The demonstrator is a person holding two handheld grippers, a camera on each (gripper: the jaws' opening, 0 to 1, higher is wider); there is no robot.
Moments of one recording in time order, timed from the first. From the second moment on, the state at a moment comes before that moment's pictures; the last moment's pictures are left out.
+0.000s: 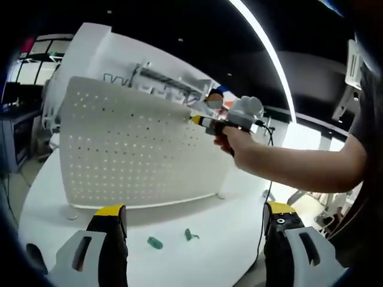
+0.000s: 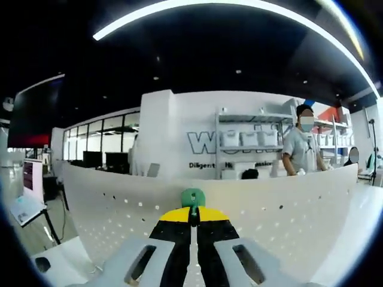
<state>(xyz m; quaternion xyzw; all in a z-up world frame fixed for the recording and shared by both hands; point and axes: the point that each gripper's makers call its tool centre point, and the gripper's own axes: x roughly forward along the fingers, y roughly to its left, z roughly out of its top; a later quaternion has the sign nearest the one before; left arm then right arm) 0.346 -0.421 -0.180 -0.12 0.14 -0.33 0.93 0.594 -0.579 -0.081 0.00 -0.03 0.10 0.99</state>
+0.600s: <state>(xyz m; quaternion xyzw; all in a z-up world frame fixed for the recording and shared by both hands) 0.350 -0.416 -0.183 -0.12 0.14 -0.32 0.93 0.606 -0.585 -0.098 0.00 -0.03 0.09 1.00</state>
